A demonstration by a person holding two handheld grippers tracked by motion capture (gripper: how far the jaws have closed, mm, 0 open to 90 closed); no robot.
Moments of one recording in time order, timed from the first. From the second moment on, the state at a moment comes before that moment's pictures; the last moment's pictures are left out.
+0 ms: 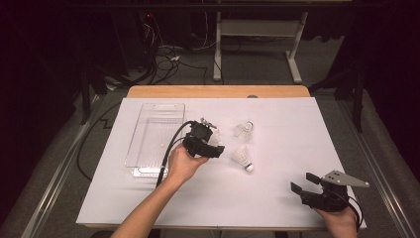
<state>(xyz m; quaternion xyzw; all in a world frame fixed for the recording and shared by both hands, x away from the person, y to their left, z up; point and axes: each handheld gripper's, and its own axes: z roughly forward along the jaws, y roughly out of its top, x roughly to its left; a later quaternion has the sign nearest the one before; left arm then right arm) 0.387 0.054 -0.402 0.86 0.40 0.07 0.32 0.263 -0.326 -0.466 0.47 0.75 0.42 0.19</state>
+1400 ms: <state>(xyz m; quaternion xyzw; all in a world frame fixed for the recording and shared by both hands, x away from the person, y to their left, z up) 0.359 0.057 -0.414 0.87 0.39 0.06 0.31 0.262 -0.326 -0.466 0.47 0.75 0.42 0.19</state>
